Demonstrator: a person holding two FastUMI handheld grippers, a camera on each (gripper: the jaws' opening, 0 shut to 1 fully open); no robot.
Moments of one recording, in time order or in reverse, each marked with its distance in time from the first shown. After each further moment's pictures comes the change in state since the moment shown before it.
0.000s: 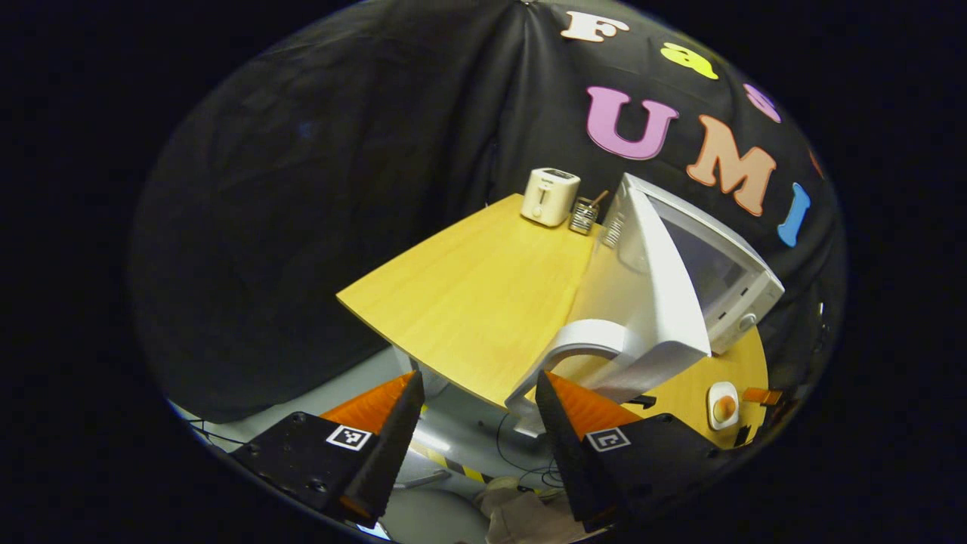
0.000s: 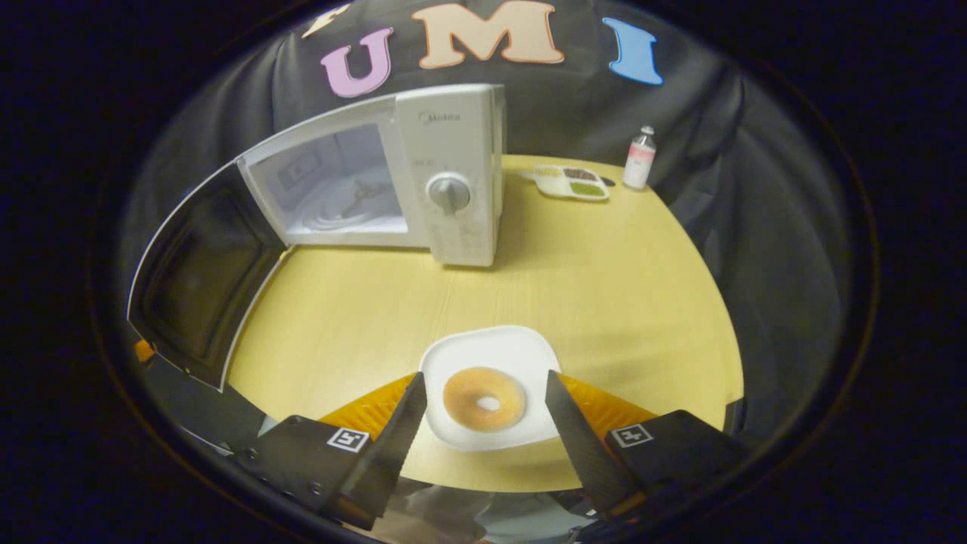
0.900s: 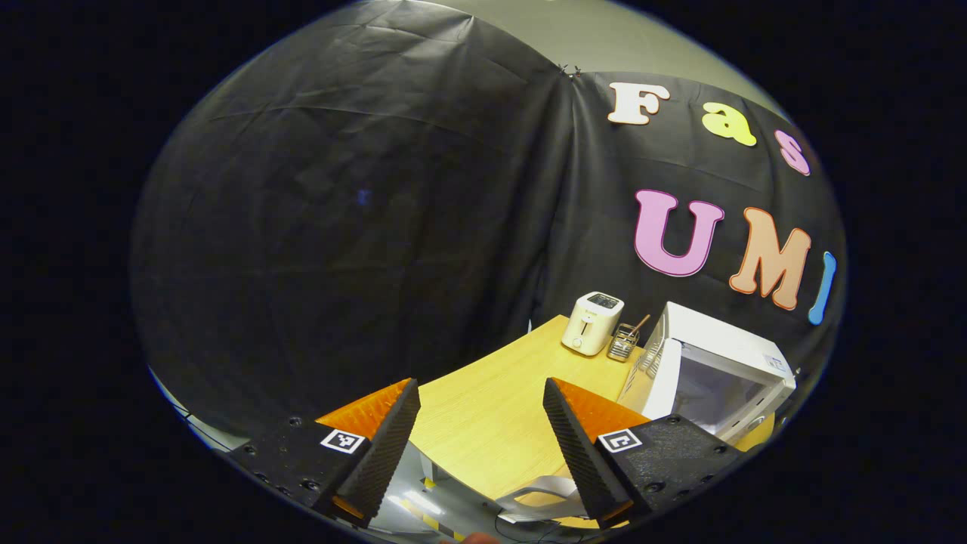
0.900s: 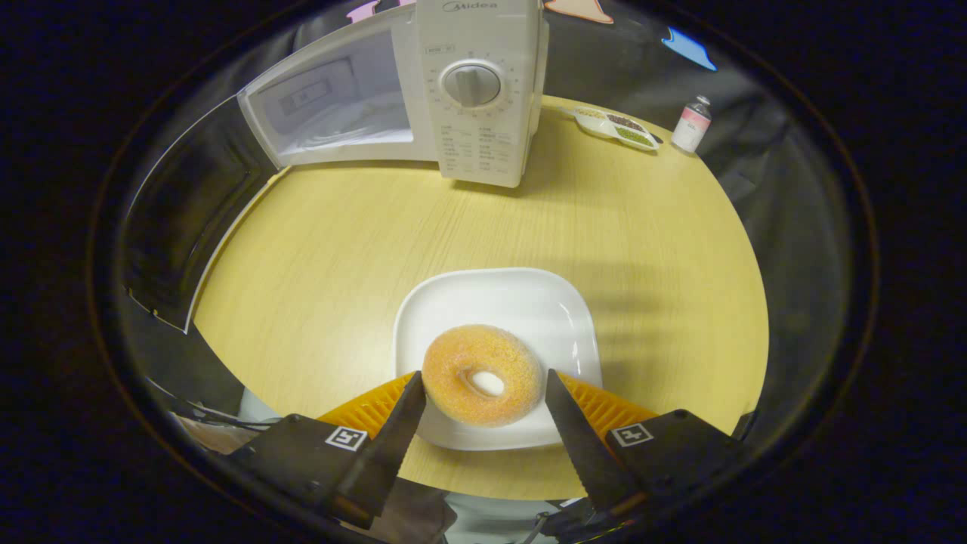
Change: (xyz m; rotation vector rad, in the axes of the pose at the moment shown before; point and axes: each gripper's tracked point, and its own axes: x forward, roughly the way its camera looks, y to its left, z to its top) left arm -0.008 -0.002 0.142 -0.046 -0.398 0.134; right arm 0.050 -0.003 -0.037 -0.133 0.191 0.013
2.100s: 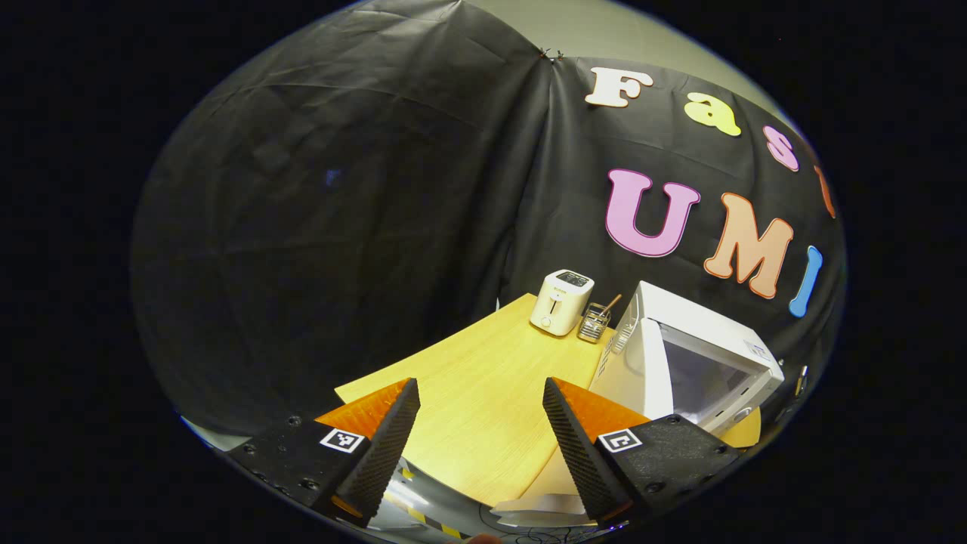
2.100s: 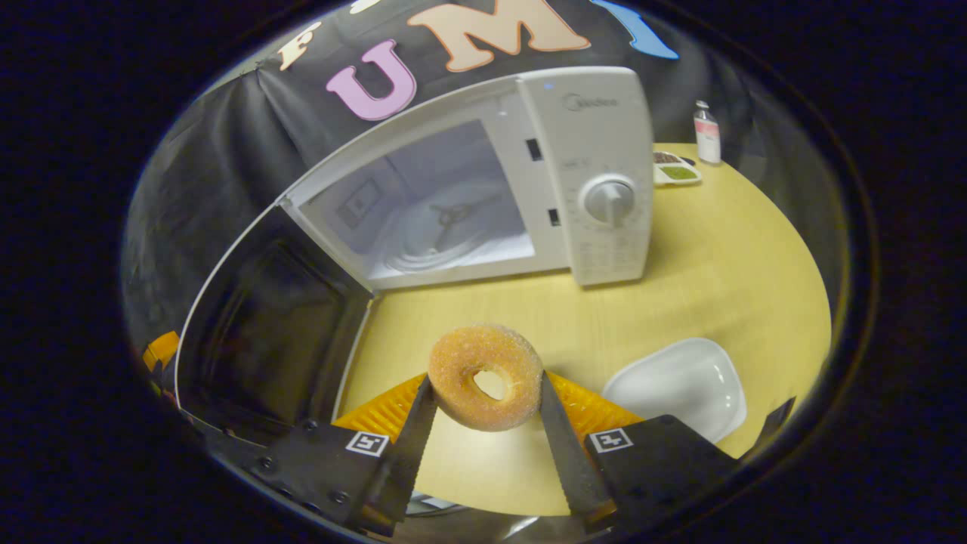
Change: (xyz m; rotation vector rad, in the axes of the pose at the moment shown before) left arm 0.016 -0.020 -0.029 -0.029 0.101 -0.105; right arm -0.040 0.160 0.132 0.319 -0.352 0.273
